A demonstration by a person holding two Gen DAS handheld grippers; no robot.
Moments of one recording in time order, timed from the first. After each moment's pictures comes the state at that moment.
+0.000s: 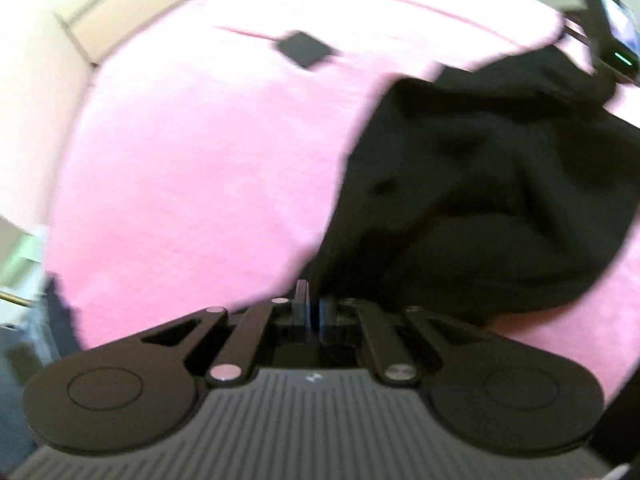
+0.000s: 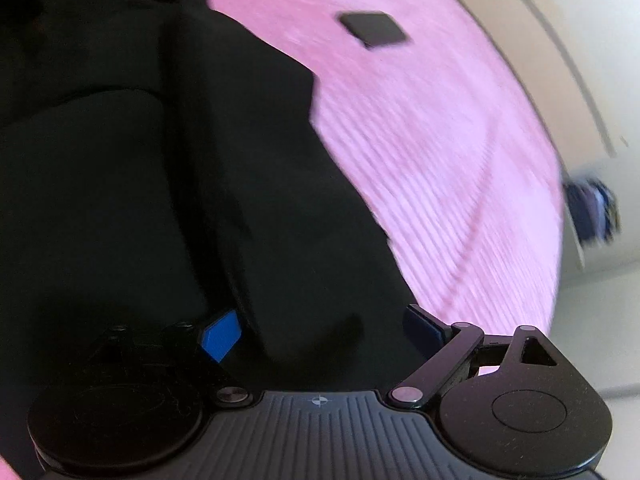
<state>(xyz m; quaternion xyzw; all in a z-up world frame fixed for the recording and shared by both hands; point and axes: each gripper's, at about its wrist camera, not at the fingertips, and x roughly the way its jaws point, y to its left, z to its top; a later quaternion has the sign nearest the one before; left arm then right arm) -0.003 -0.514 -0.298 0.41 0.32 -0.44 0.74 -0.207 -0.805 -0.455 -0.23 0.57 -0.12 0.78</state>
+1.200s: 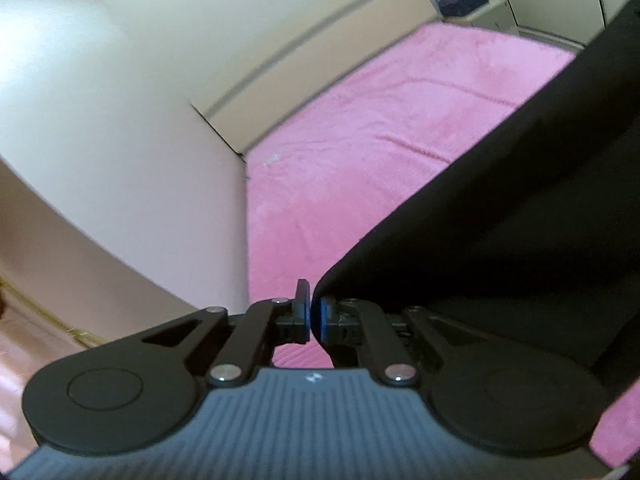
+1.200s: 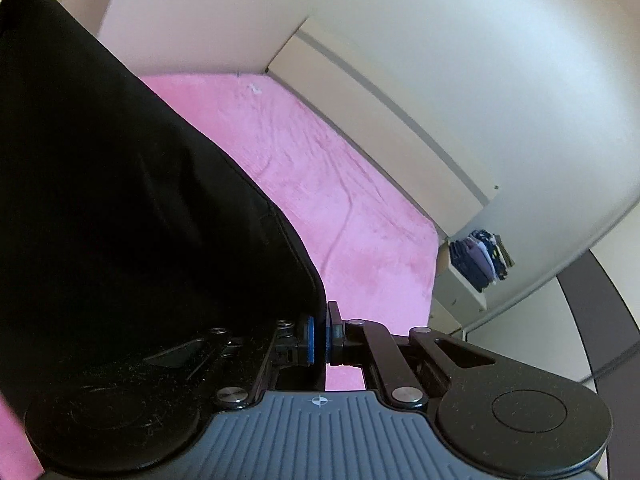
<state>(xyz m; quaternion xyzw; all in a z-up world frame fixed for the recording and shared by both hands) 0.089 -0.512 -0.066 0.44 0.18 -0.37 0.80 -0.188 -0.817 -0.107 -0.22 0.41 -0.24 0.85</state>
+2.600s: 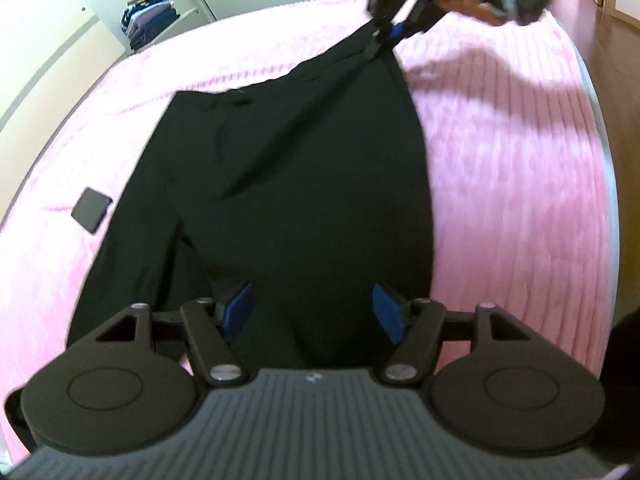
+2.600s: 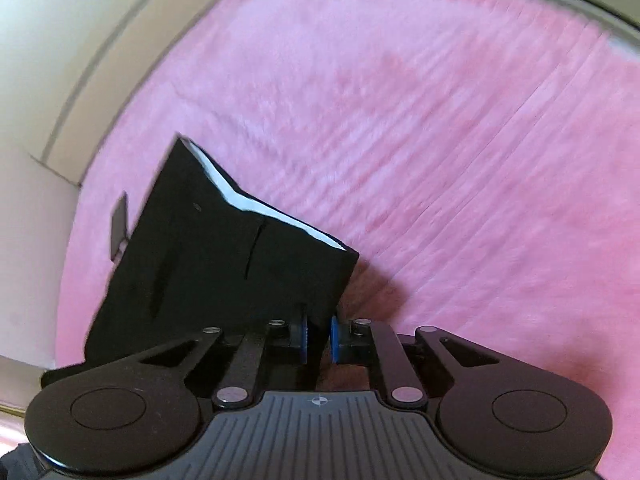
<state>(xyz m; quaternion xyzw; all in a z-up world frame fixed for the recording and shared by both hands) -0.212 -0.618 -0.392 0.48 0.16 -0.66 0.56 -0.423 -0.941 -0.419 0.51 0.25 -0.38 0.72</state>
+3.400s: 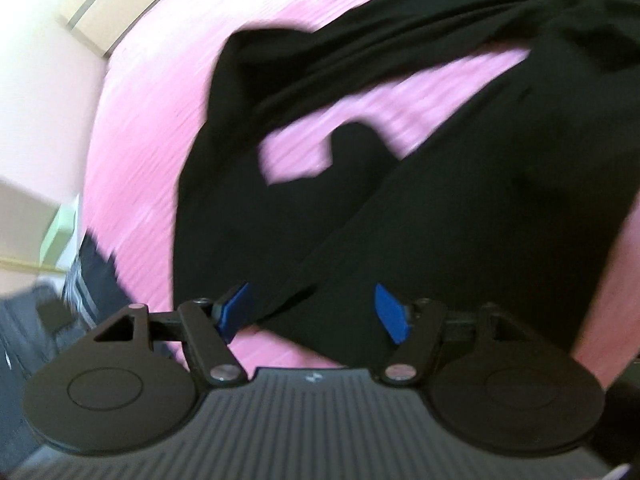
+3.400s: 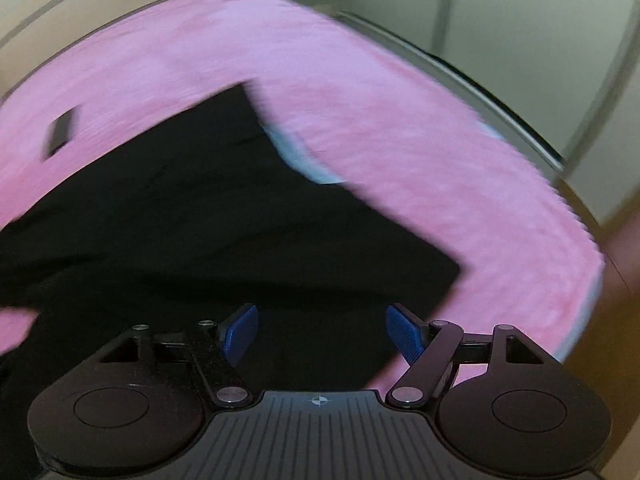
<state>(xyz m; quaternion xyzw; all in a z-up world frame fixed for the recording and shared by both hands) 0.013 -0.424 -0.394 0.50 0.32 -0.41 0.70 -0.384 -0.761 -0.362 0.30 0.40 -0.49 0.71</state>
